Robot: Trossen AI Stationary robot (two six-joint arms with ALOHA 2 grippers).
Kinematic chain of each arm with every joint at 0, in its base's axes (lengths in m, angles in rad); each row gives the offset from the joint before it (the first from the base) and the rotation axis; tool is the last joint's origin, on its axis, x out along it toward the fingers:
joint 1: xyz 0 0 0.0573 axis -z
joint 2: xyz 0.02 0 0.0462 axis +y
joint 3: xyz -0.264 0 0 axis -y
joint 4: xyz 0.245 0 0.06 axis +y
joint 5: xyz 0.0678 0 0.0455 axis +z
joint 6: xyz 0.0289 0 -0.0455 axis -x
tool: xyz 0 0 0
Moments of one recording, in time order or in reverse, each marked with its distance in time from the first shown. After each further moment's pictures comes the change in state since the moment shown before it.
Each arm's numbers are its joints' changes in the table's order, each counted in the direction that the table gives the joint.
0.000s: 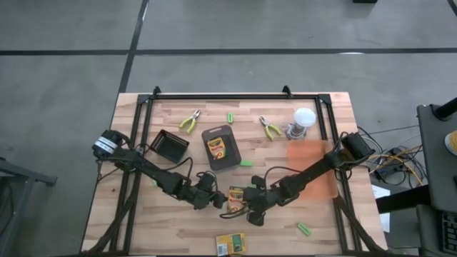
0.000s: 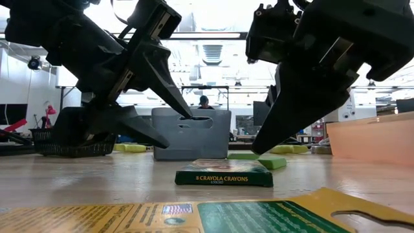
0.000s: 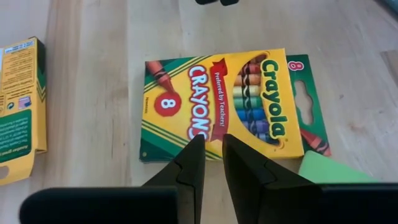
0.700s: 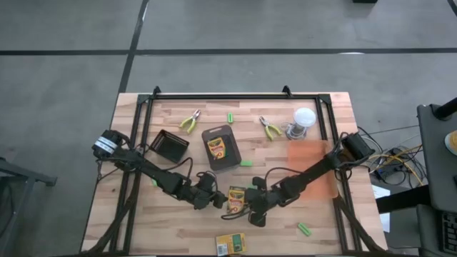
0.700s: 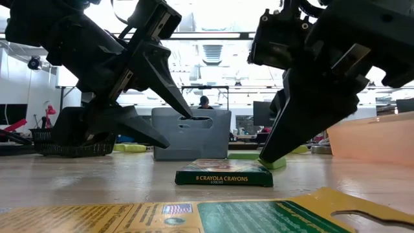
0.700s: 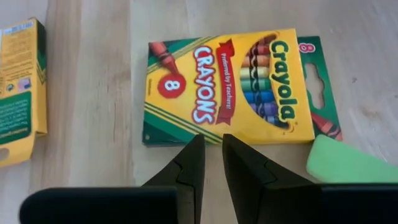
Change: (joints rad) left arm -0.001 0.000 0.000 -0.002 0.000 0.000; right arm -0.006 0.002 -0.016 -0.001 0.022 -0.005
